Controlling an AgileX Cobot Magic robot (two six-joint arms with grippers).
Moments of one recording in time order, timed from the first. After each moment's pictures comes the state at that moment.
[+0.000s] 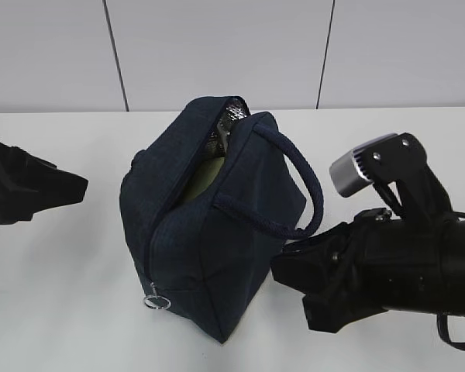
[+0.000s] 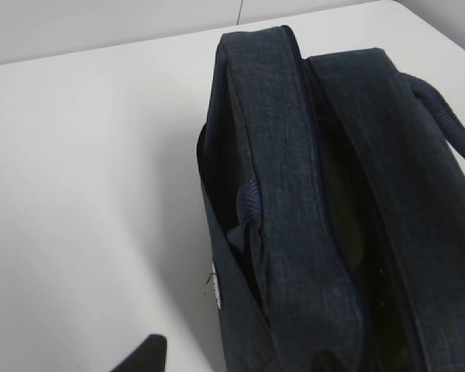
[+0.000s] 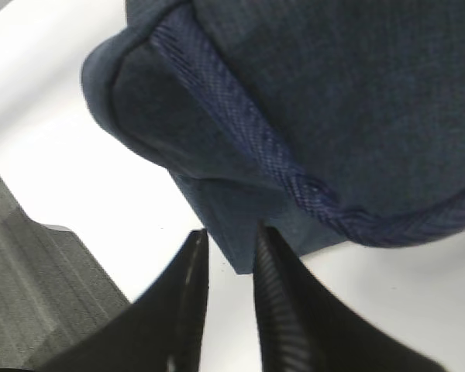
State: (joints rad) left arm -0.29 1.10 -0.69 -0.74 0.53 0.77; right arm 0.59 1.25 -0.52 1.79 0.31 -1.68
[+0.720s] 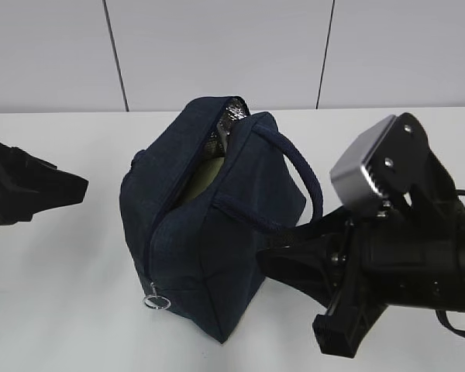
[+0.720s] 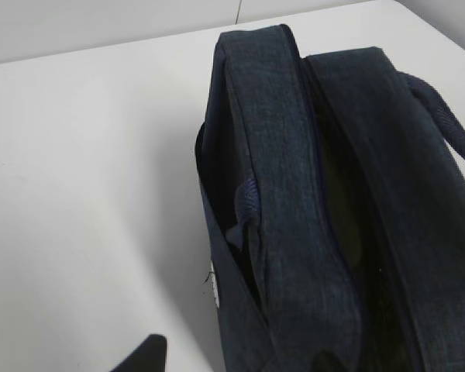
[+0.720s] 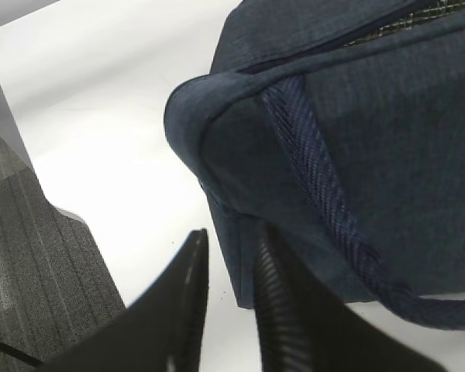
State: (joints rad) left arm -0.29 1.10 -0.69 -0.74 0.53 0.77; right arm 0.59 1.21 -0.53 1.79 0.40 -1.91
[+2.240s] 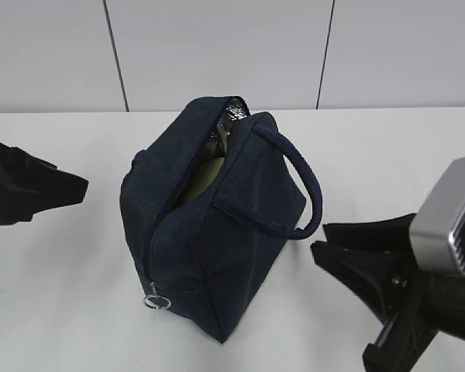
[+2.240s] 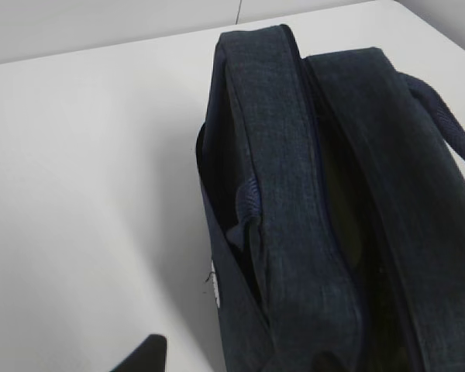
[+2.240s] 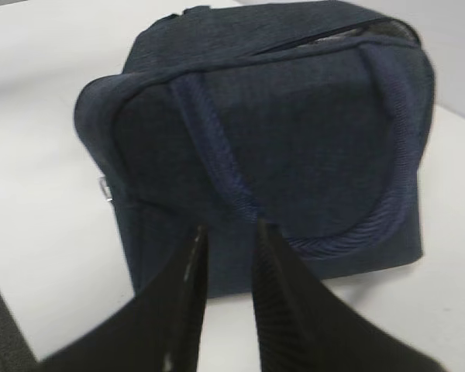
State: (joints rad) left arm -0.29 1.10 -0.69 -0.74 0.53 0.77; right arm 0.70 1.03 -0.33 -0.15 -0.26 -0.02
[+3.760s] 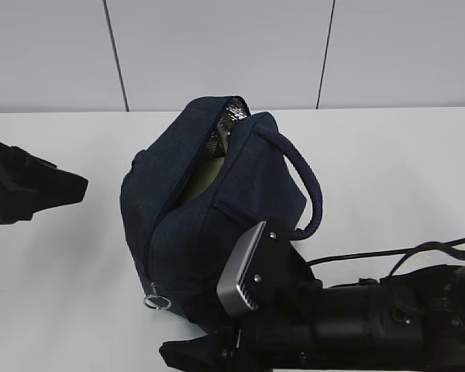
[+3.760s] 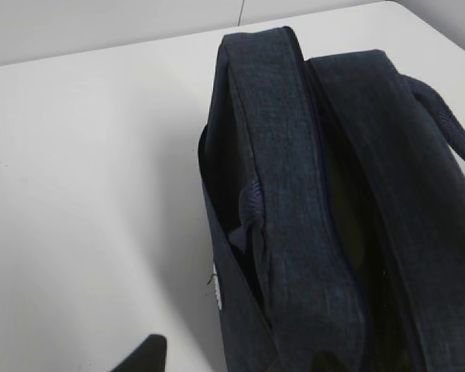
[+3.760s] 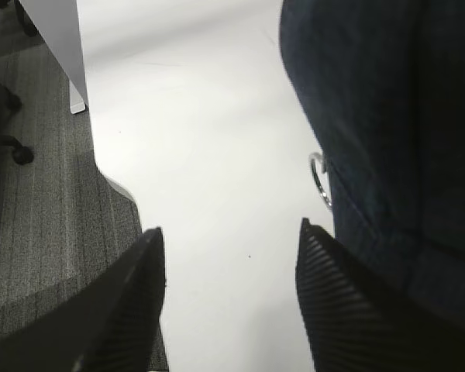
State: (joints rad) left arm -0.29 1.10 -0.69 -0.75 0.53 0.77; right arm 0.70 1.79 -0.55 -0.72 -0.80 0.42
